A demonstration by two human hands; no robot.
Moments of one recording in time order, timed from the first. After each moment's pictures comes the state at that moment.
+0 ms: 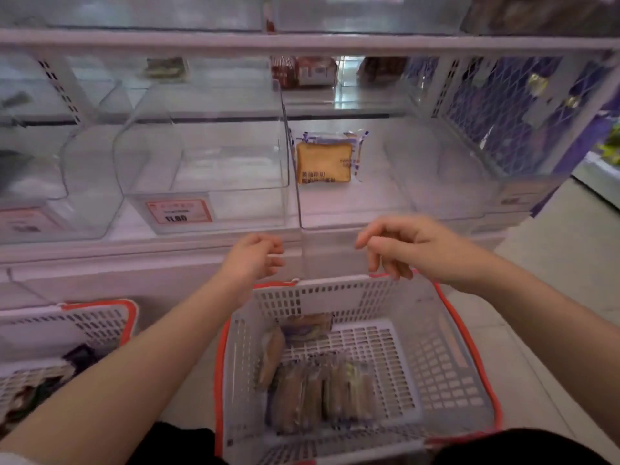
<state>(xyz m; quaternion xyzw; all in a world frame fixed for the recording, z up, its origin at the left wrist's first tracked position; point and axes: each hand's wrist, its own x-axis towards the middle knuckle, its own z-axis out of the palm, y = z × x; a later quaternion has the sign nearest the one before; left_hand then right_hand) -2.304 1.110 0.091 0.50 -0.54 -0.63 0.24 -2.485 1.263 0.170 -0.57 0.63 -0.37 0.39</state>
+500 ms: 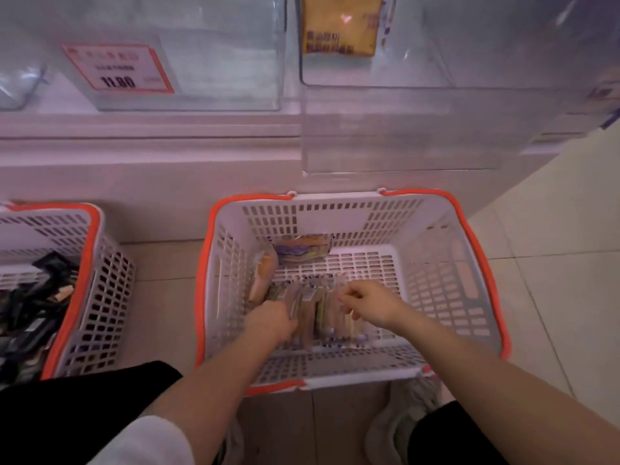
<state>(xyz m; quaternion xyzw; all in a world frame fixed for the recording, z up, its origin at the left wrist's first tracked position) -2.275 1.214 -0.152 0.42 -0.82 -0.26 -0.28 -2.448 1.298 -0.091 -0.44 0.77 -0.10 0.46</state>
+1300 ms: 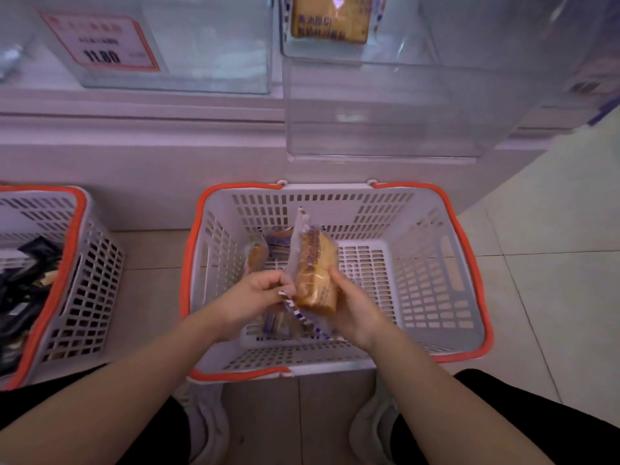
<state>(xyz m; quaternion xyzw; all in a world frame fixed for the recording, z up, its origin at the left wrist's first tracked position) -2.257 1.215 -0.071 0.36 -0.56 -0.75 0.02 -2.410 1.313 -0.087 0.06 0.48 -0.54 0.70</state>
